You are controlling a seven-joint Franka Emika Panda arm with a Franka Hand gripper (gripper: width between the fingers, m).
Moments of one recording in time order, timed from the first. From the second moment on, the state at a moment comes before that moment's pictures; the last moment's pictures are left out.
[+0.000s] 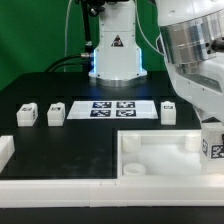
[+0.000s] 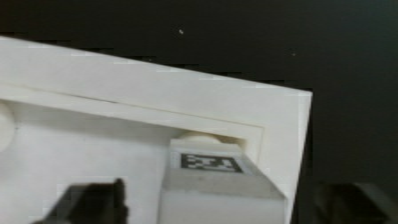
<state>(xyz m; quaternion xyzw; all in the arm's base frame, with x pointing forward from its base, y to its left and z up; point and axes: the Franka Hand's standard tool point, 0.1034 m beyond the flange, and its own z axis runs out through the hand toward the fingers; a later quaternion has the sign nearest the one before) 0.625 0.119 0.077 -0.76 0.63 0.06 0.12</state>
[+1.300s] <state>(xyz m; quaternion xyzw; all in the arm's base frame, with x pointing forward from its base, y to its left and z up) 0.633 0.109 0.075 -0.98 0.17 -0.03 0.09</state>
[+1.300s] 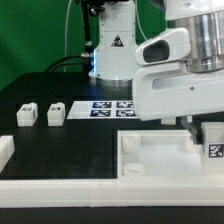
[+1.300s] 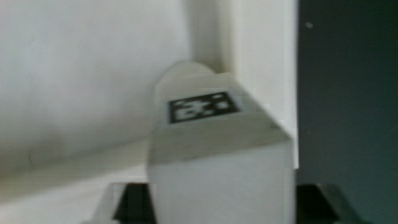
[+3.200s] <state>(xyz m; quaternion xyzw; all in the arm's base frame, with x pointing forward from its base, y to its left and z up) 0.622 0.118 0.074 -0.96 0.25 -0.03 0.09</state>
